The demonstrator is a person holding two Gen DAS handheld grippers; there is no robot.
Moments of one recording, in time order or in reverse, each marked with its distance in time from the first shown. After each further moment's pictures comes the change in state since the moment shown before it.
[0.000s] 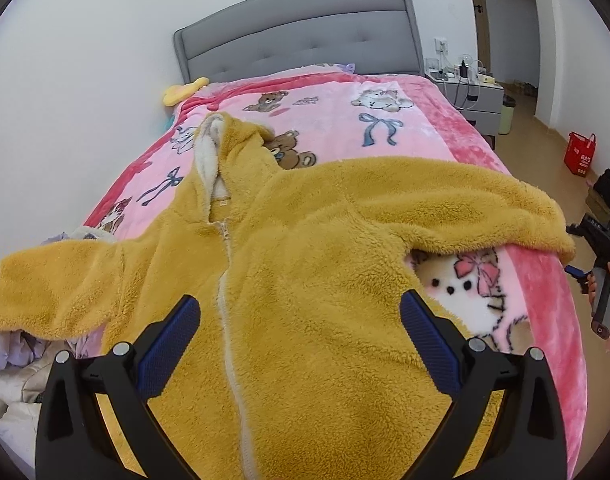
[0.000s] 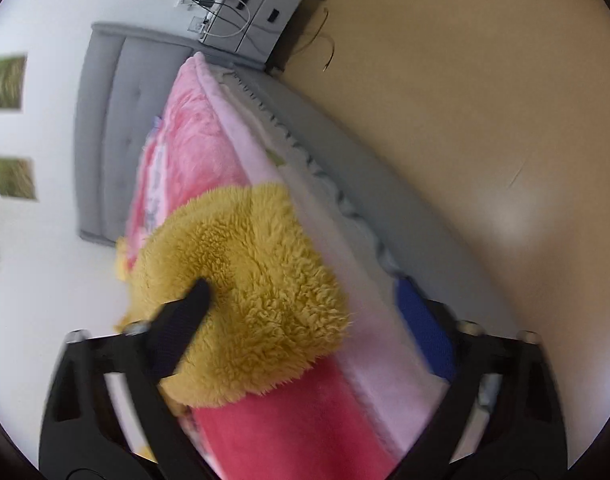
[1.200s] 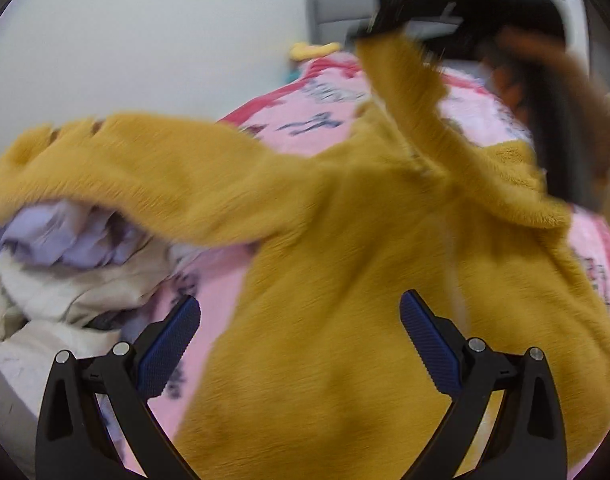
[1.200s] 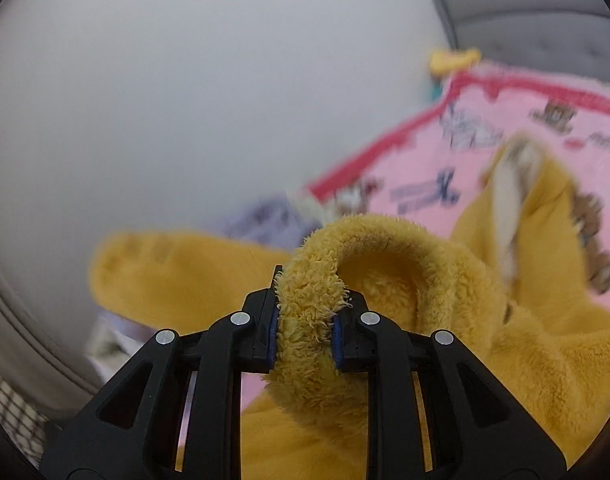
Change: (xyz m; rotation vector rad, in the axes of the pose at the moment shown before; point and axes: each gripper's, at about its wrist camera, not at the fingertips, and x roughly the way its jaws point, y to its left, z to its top) left arm 0.007 0.230 -0.111 -0.317 0.077 0.231; right arm 0.162 0.526 -0.505 -1.347 0.543 0.465
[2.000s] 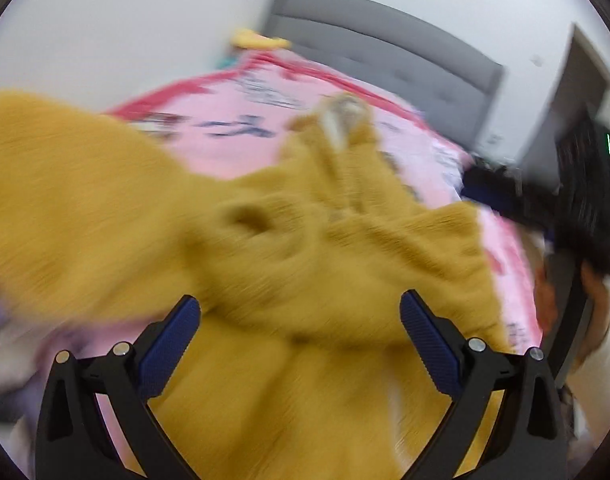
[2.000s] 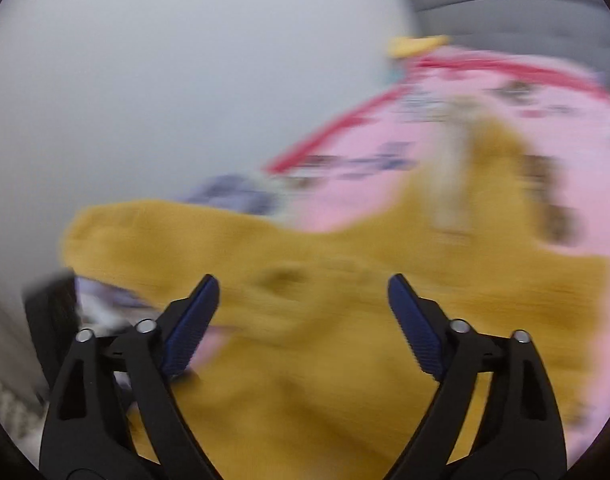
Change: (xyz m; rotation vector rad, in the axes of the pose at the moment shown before) left arm 0.092 0.010 0.094 -0.100 0.024 -0.499; right arm -0.076 -0.077 -0.079 0.063 -0.006 -0.195
